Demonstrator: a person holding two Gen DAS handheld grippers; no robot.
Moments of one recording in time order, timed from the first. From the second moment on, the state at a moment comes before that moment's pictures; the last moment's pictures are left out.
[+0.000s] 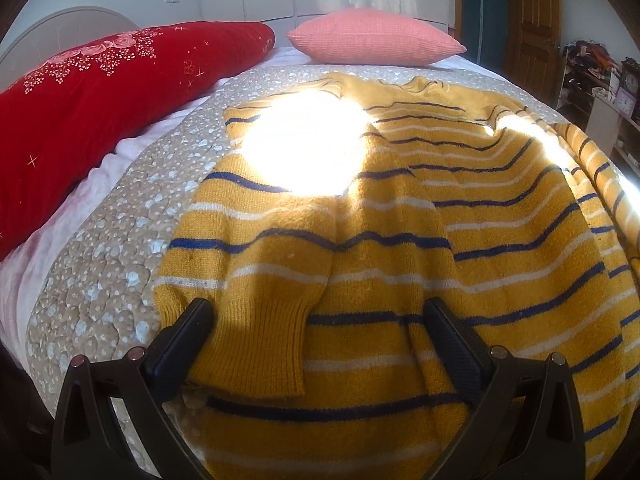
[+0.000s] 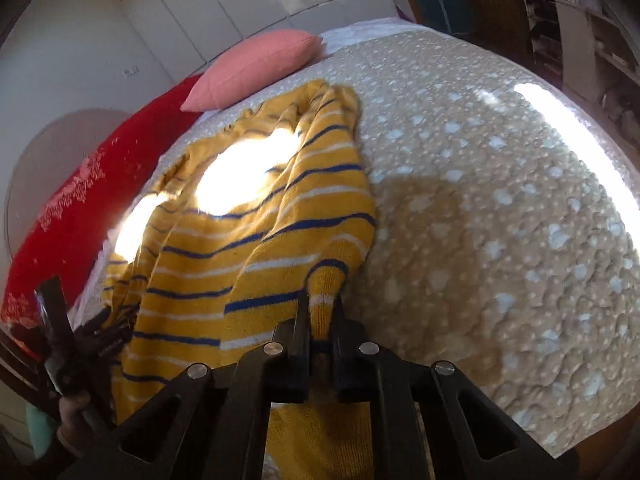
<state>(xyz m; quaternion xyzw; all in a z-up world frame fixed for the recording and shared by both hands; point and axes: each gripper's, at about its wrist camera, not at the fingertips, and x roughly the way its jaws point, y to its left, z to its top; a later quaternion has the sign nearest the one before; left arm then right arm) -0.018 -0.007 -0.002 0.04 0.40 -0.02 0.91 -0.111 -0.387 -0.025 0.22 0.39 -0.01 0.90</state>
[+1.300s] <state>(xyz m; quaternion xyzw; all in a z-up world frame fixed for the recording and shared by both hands) 0.008 0.199 0.074 -0.10 0.42 0.06 0.90 -0.112 -0.309 -0.016 0.14 0.40 -0.02 0.90</state>
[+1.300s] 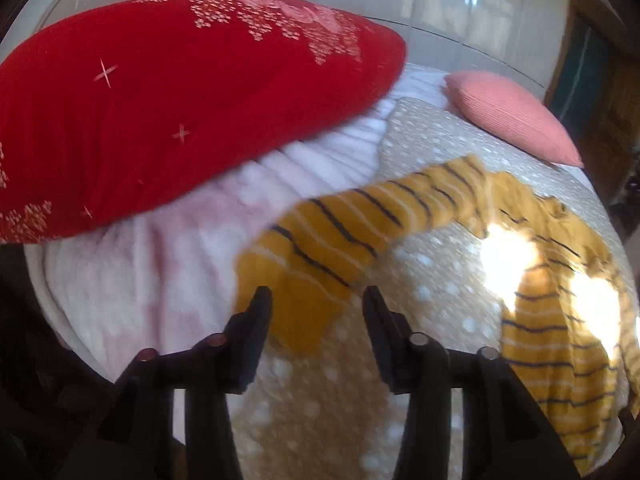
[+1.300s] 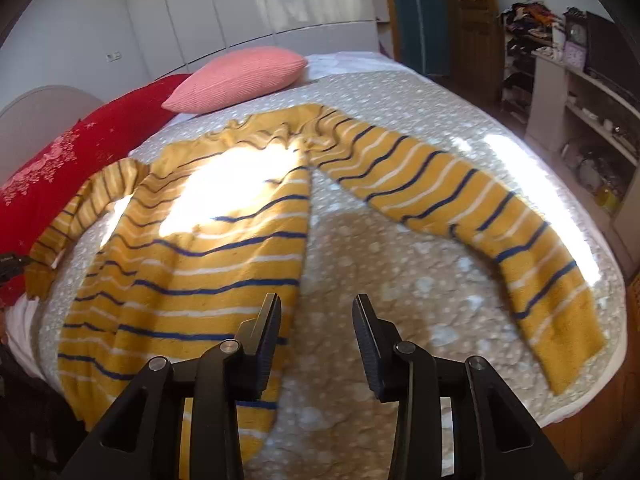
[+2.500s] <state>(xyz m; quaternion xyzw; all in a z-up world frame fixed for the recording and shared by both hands) -0.146 0.135 0.088 -0.11 0.38 0.00 0.92 -0.229 -0.400 -0.036 0.34 0.34 -0.07 0.87</state>
